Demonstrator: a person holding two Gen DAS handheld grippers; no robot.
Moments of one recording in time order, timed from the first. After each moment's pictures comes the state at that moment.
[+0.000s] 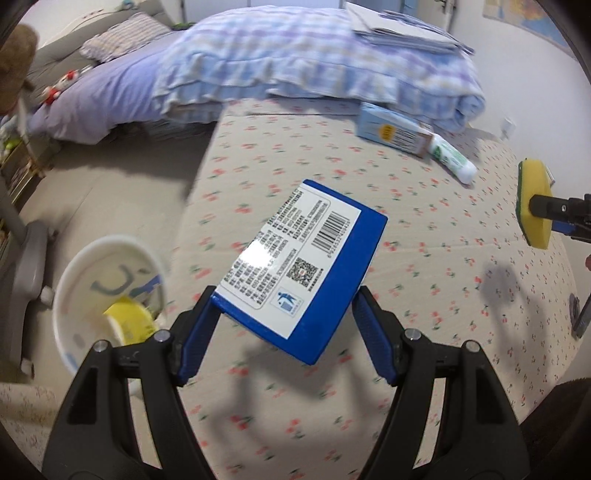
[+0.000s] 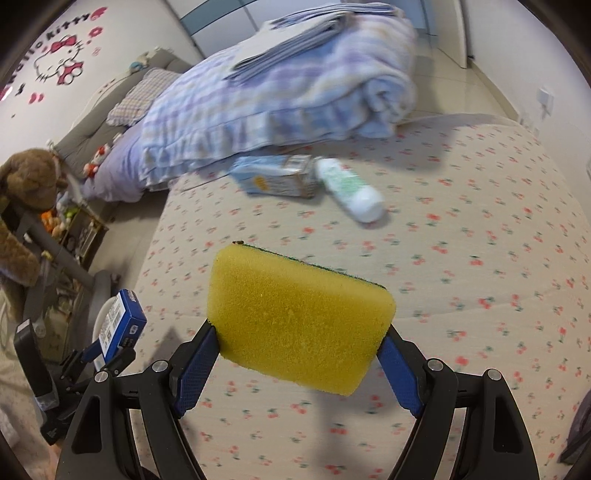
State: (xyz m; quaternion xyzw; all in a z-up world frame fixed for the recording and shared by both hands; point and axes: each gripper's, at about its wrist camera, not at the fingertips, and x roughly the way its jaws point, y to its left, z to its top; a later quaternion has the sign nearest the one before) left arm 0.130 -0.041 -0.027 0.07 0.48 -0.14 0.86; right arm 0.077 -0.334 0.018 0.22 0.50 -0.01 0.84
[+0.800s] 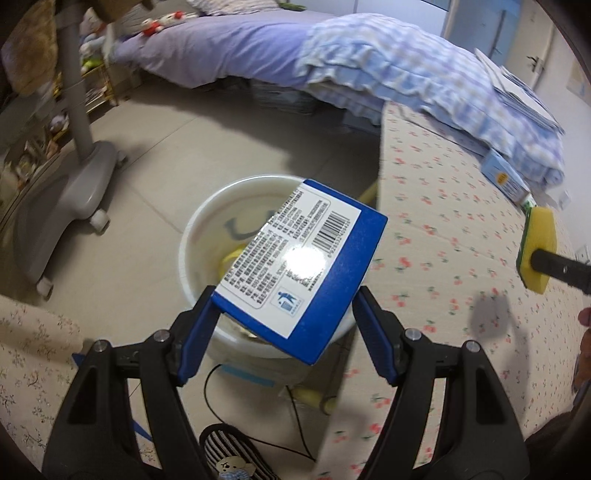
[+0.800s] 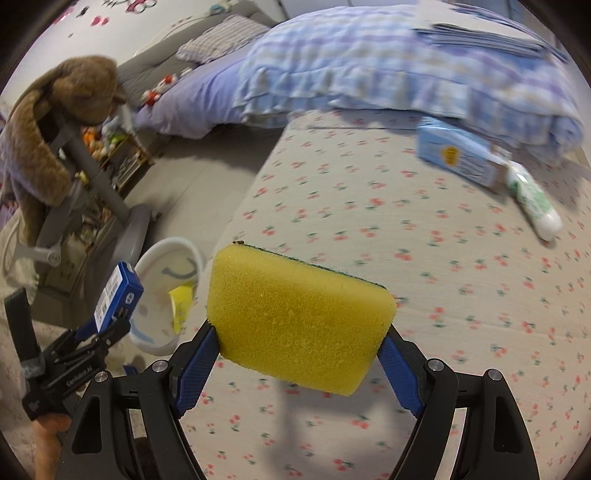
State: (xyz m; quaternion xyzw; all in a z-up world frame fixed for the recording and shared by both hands) left arm 0.128 0.123 -0.036 -0.03 0.50 -0.01 0.87; right arm 0.129 -0.144 0.006 0.14 0.53 0.10 0.83
